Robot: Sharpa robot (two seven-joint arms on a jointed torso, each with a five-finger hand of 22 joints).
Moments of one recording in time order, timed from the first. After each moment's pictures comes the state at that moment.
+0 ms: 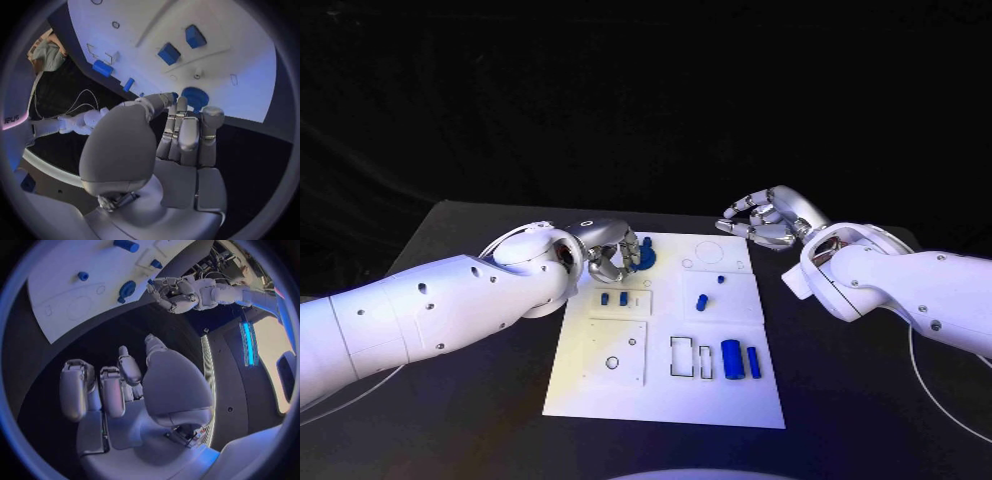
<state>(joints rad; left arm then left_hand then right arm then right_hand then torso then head) 1.22 -0.65 -0.06 1.39 -1.46 -0.19 -0.08 1.41 -0.22 0.64 0.07 0.25 0.95 0.15 0.36 0.32 1.09 0.08 0.37 0.12 1.40 0.01 1.38 0.95 0.15 1.13 0.11 1.27 0.93 1.26 -0.94 -0.12 1.59 -0.90 -0.58 0.00 1.28 -0.07 0.03 0.29 0.26 0.85 0.16 0.23 0.38 1.31 0.08 1.24 1.23 1.47 0.00 1.52 1.31 0.04 1.47 0.11 1.38 1.31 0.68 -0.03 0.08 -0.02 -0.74</state>
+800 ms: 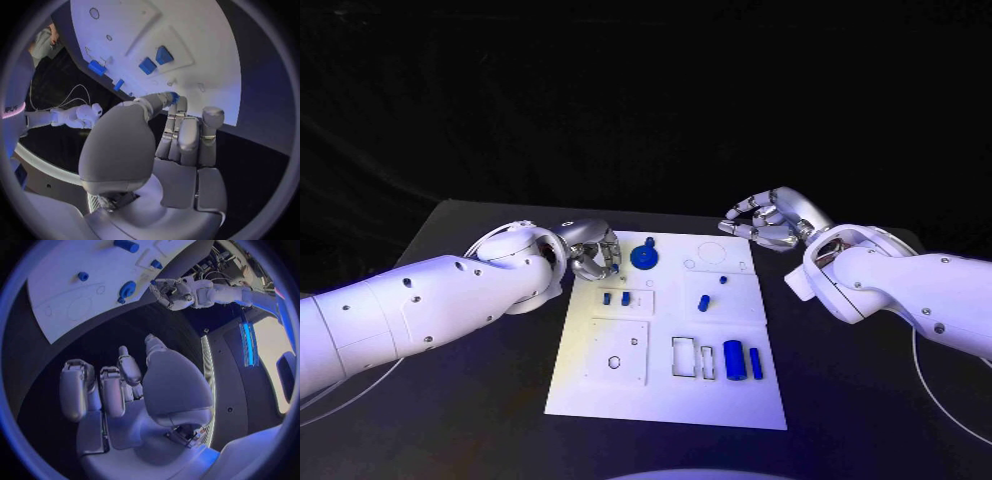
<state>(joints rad) 1.22 -0.68 -0.06 1.34 -1.39 -0.16 -0.09 1.40 -0.23 0.64 0.07 0.25 0.96 0.15 0.35 0.31 1.11 0.08 0.35 0.11 1.40 0.01 1.38 0.94 0.15 1.13 0.11 1.27 0.93 1.25 -0.94 -0.12 1.59 -0.90 -0.58 0.00 1.28 -0.07 0.03 0.29 0.26 0.85 0.16 0.23 0.38 1.31 0.08 1.24 1.23 1.47 0.00 1.52 1.31 0.04 1.47 0.11 1.38 1.31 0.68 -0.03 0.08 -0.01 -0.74</state>
